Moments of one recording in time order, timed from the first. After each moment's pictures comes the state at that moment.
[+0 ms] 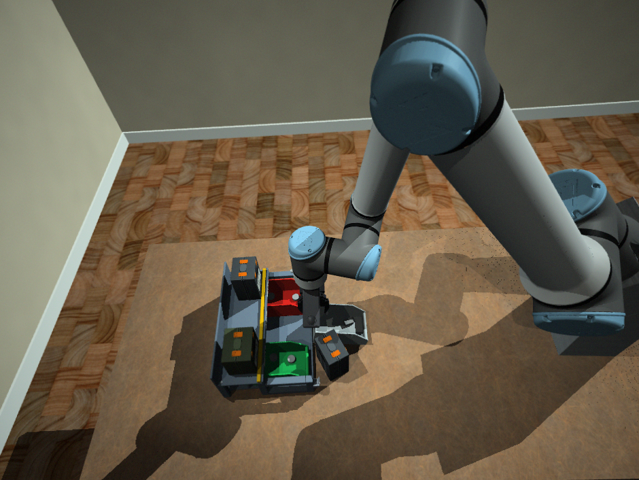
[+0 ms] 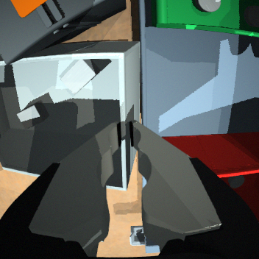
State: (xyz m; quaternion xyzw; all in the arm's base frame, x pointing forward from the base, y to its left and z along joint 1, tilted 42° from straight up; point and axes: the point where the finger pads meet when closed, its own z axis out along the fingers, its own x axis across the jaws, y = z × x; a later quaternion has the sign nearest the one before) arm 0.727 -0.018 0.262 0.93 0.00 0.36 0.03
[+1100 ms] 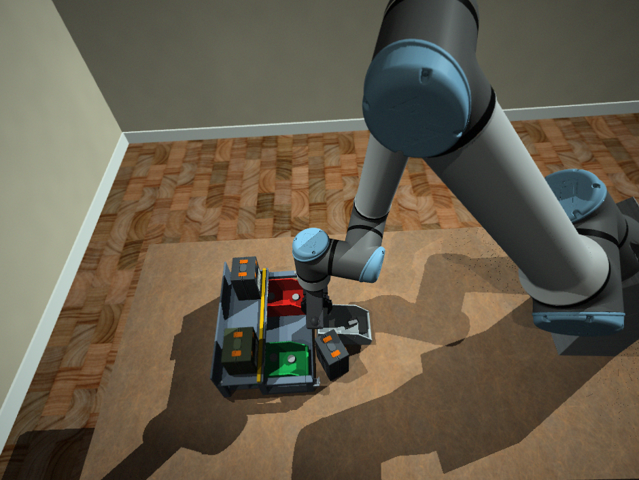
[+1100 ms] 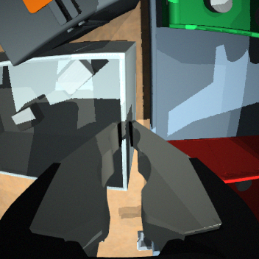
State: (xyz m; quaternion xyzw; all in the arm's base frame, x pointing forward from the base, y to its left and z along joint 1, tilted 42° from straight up) arm 0.726 -0.019 0.250 0.93 0.00 0.36 0.03
